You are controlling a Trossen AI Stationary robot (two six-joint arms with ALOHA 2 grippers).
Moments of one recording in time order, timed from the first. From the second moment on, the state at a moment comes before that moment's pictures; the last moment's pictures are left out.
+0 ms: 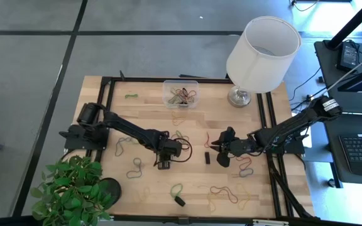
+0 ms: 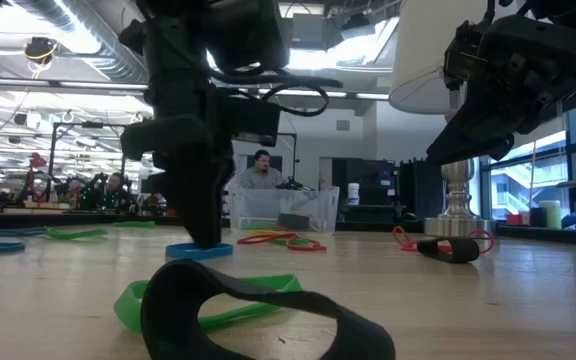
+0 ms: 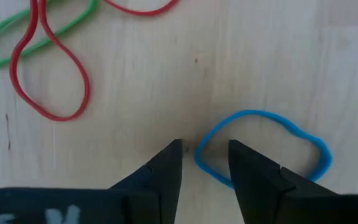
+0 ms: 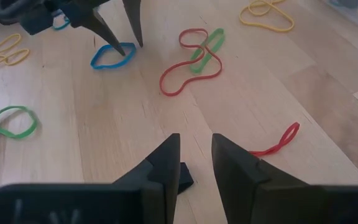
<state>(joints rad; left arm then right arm) -0.19 1.90 1.15 -0.56 -0.10 -0.27 0.39 1.25 0.50 0.03 0.45 0.65</state>
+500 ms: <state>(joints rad) -0.17 1.88 1.22 -0.75 -0.08 -0.21 0.39 1.25 0.50 0.03 0.45 0.64</state>
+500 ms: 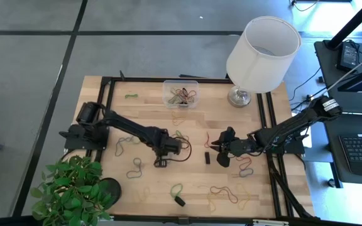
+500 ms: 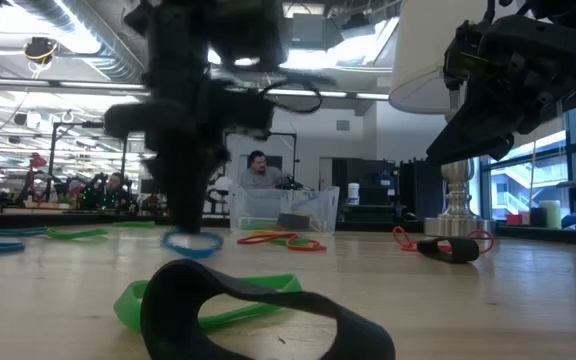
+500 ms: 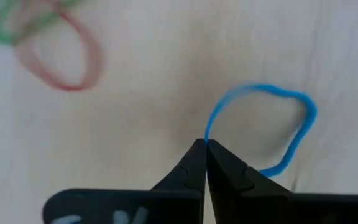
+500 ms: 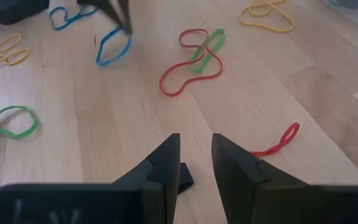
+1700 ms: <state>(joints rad) 0.56 1.88 1.59 -0.70 -0.15 -0.09 0.39 1.25 0.50 0.03 0.45 0.62</state>
